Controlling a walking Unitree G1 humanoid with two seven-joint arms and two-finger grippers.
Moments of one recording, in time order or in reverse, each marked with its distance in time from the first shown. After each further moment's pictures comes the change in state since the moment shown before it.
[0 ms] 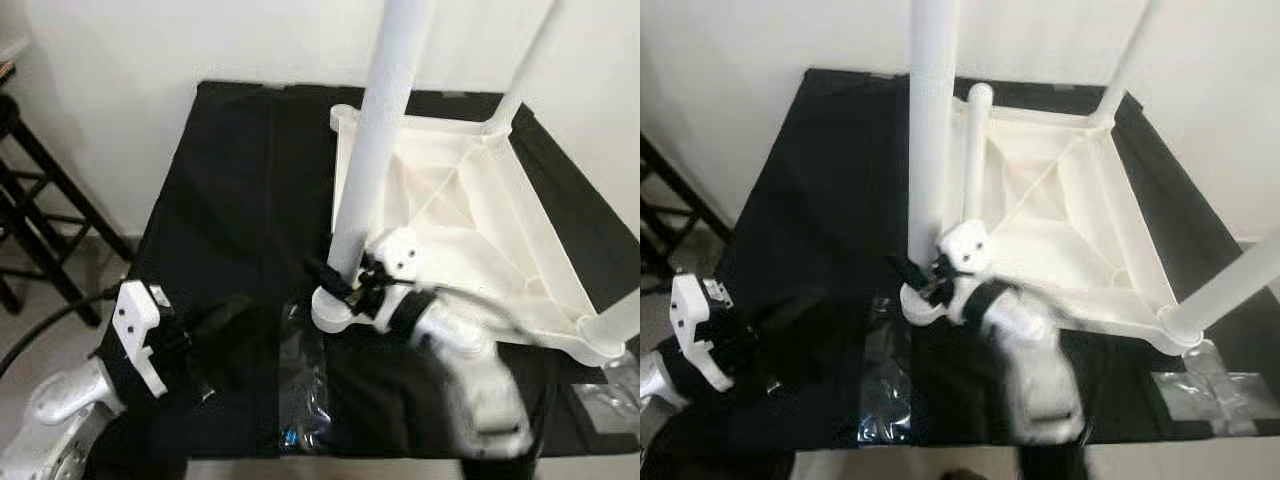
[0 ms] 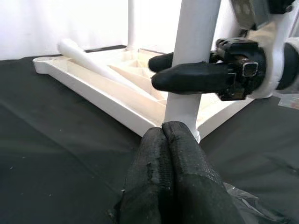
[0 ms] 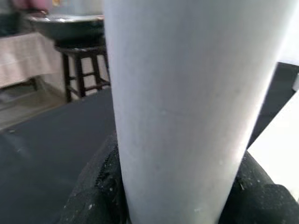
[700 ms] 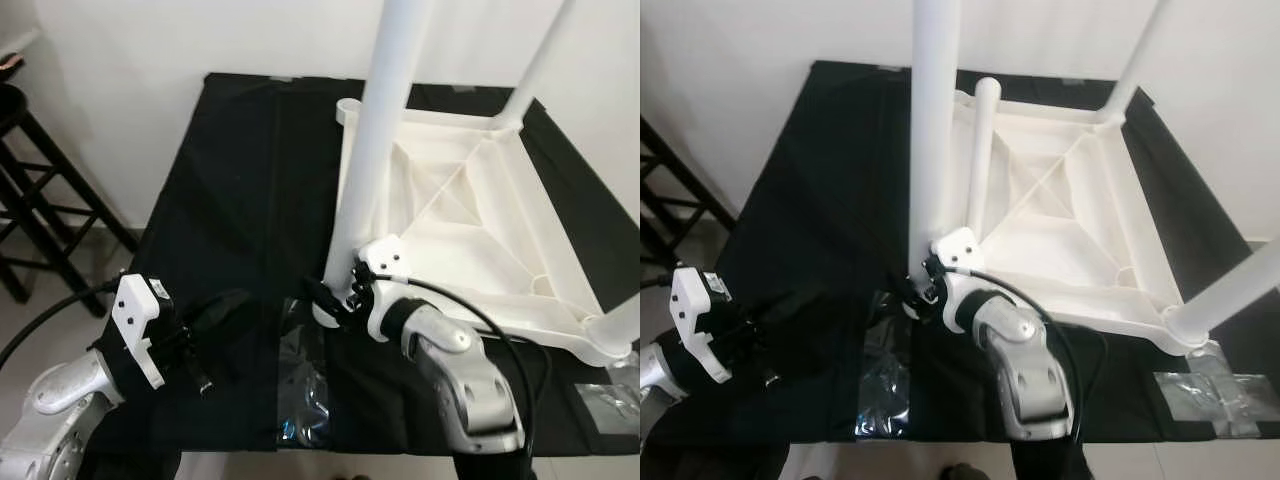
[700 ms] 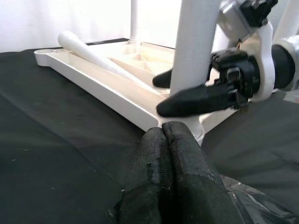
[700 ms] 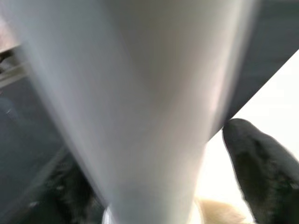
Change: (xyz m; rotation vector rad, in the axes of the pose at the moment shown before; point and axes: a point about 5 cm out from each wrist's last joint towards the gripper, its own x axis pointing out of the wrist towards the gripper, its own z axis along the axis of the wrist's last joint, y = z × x) left arm 0.001 0.004 -0.003 -0.005 0.008 0.007; right arm 0.007 -0.016 -0.002 0.056 0.136 0.038
